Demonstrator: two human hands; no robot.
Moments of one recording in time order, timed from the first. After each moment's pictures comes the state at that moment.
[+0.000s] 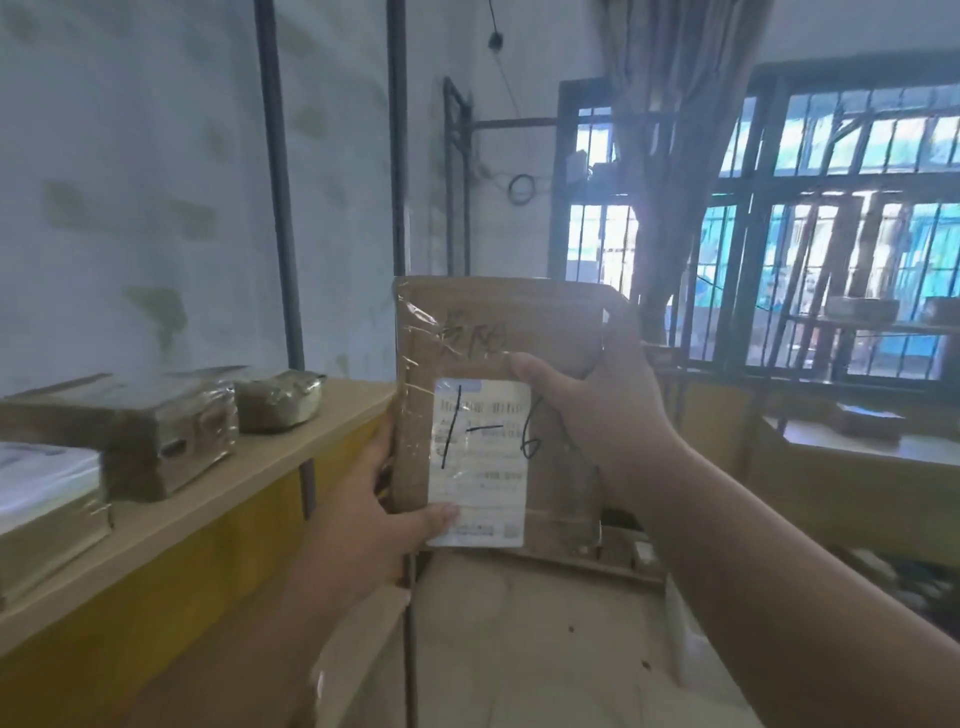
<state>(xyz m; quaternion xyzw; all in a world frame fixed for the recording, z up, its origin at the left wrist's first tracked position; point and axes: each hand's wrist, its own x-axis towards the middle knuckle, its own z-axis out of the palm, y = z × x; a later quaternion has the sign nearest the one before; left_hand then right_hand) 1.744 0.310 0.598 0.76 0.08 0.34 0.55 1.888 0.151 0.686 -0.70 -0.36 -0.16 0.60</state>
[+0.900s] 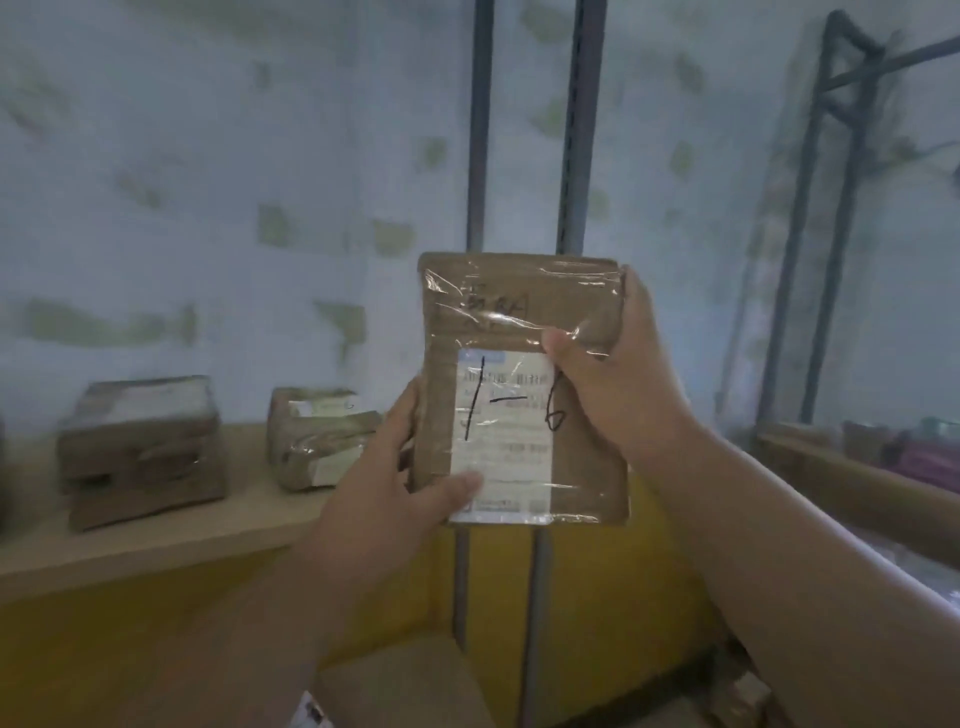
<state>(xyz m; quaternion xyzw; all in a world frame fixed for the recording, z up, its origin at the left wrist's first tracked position) 1.999 0.424 0.641 0.70 0.34 0.53 0.33 2.203 0.433 0.731 -0.50 -0.61 0.07 0.60</state>
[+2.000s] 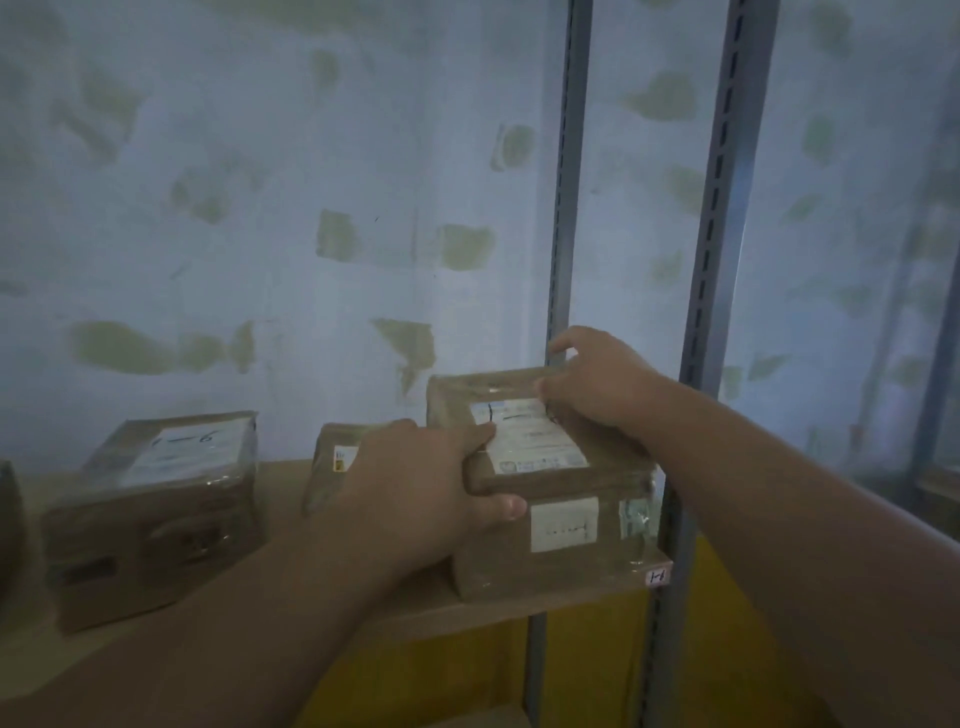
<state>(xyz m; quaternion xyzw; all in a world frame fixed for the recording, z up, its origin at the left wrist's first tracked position) 1.960 0.545 0.684 0.75 0.62 0.21 -0.10 2.151 0.626 0.750 -0.60 -0.74 0.06 0.31</state>
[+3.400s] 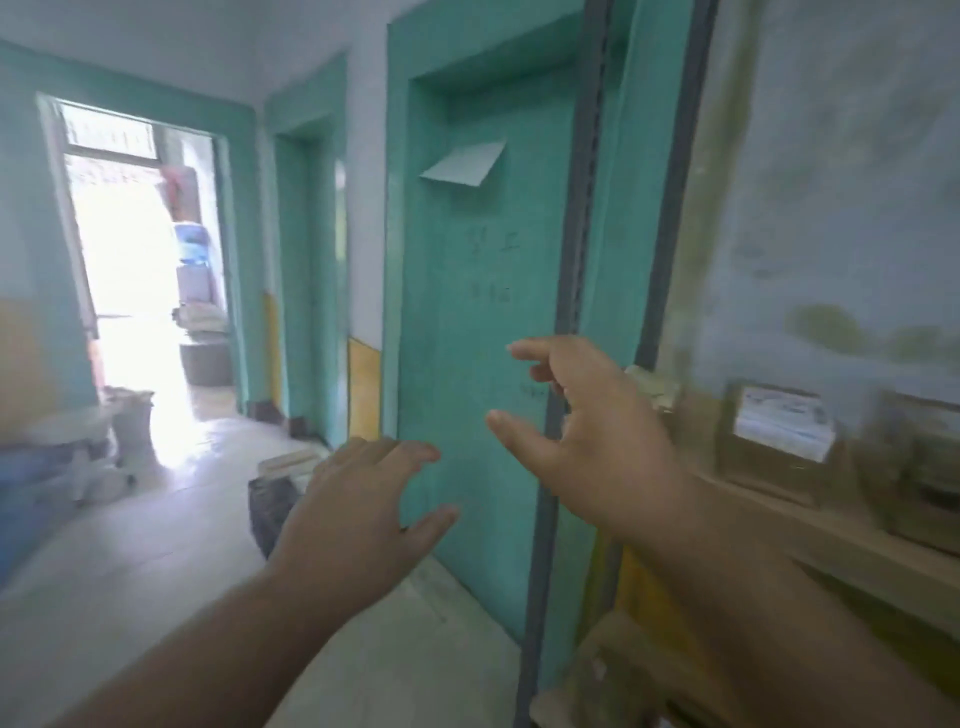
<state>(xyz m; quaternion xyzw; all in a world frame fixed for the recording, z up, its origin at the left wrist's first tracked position) 1.652 0.112 0.572 0.32 0.87 0.25 -0.27 1.742 0.293 0.653 0.05 -0.90 0.18 0.38</state>
